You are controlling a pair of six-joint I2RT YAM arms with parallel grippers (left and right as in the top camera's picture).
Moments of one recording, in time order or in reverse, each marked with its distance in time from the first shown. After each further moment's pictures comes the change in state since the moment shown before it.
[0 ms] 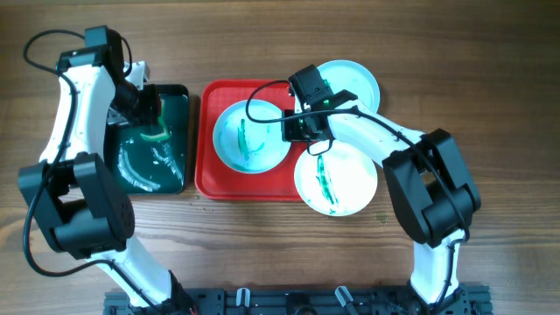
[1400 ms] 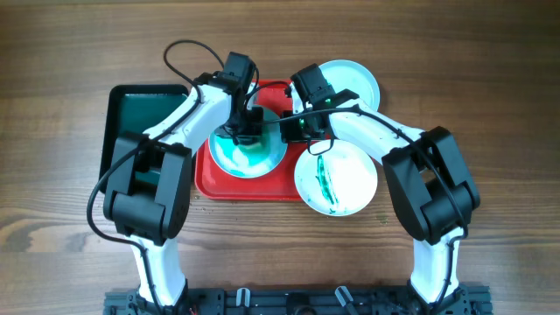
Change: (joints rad) left arm -0.504 0.100 -0.189 0.360 -0.071 -0.286; right arm -0.014 0.013 0.001 0.016 -0.101 -0.067
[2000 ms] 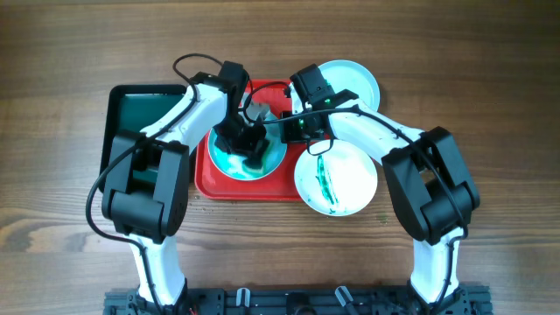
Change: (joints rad) left arm 0.023 0.004 -0.006 -0.174 0.360 0.319; right arm 0.000 0.000 0.000 0.000 -0.006 0.006
